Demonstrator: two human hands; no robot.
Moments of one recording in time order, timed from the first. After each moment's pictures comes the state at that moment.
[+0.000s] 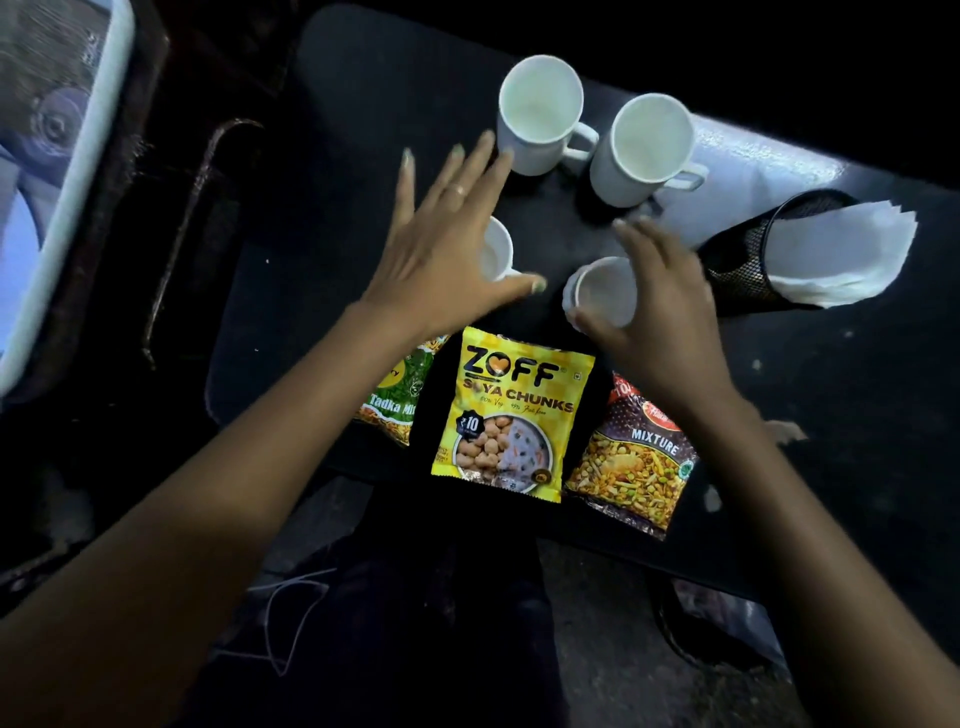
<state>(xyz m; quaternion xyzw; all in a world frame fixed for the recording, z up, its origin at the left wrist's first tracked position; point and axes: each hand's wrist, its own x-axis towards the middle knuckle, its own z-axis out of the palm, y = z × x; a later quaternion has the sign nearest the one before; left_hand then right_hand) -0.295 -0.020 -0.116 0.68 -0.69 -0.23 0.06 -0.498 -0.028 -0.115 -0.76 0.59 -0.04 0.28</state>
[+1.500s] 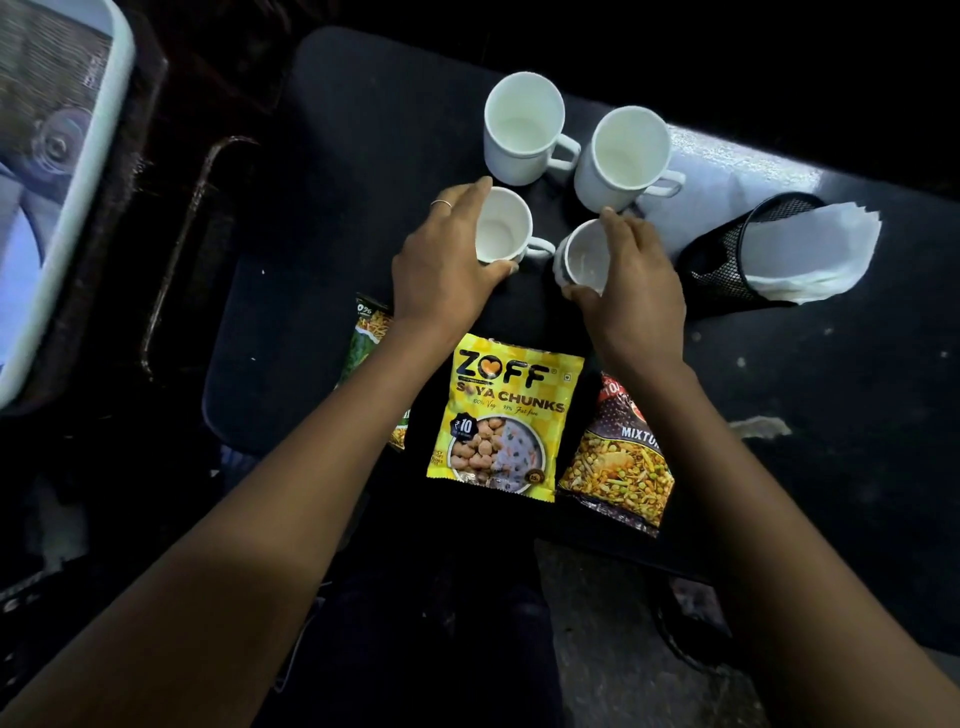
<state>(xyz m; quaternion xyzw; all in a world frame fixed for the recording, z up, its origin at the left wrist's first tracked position) -0.319 -0.021 -0.130 0.78 -0.56 -0.24 0.15 -0.480 -0.042 -0.129 -0.73 0.64 -0.06 0.22</state>
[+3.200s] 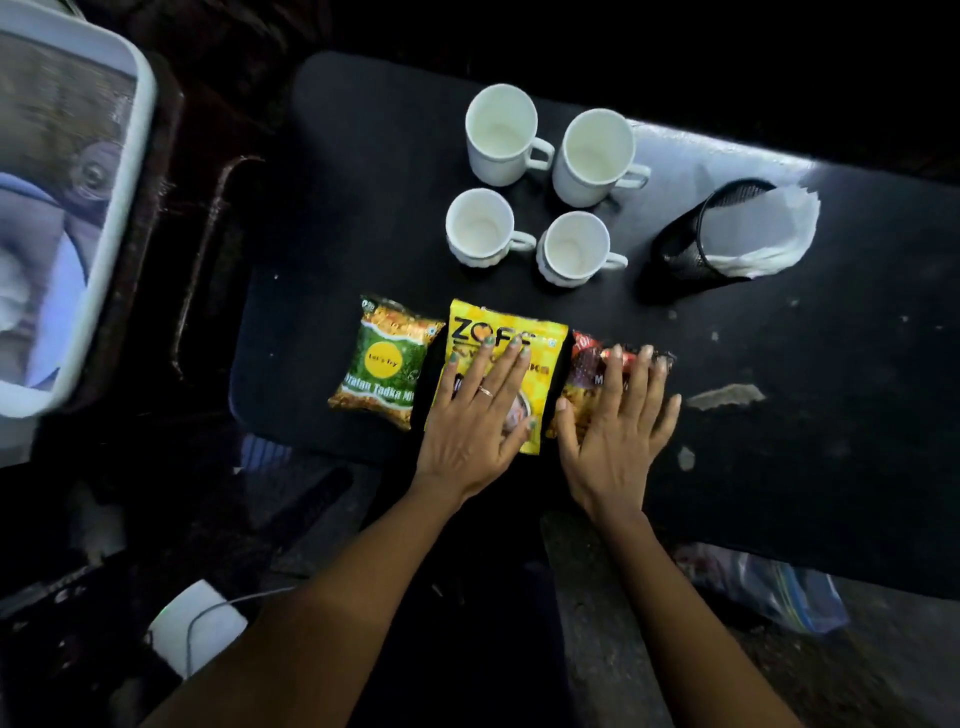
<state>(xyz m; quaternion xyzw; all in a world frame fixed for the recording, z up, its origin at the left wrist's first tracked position) -0.366 0.121 -0.160 0.64 -0.75 -0.13 -0.04 -0.520 0.106 -0.152 -0.67 0.72 -0.01 0.18</state>
